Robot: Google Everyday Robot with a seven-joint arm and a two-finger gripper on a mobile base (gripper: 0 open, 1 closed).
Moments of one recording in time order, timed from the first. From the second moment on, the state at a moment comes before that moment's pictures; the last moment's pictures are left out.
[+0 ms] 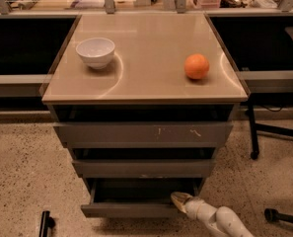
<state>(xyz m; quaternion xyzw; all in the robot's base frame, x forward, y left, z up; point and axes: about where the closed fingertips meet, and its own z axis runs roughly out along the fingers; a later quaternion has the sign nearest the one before) 0.551 -0.150 0.209 -0.27 0.78 0.27 0.49</state>
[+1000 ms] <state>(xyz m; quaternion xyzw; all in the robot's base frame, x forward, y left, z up) 0.567 -0.155 0.201 -0.30 0.80 0.25 0.45</state>
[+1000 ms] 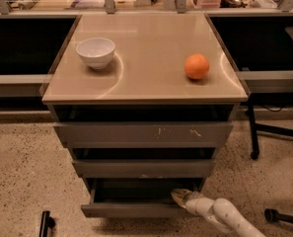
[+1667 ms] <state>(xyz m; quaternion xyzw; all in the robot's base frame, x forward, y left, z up) 0.531 -0.129 0.187 -0.38 0.80 0.25 0.38</state>
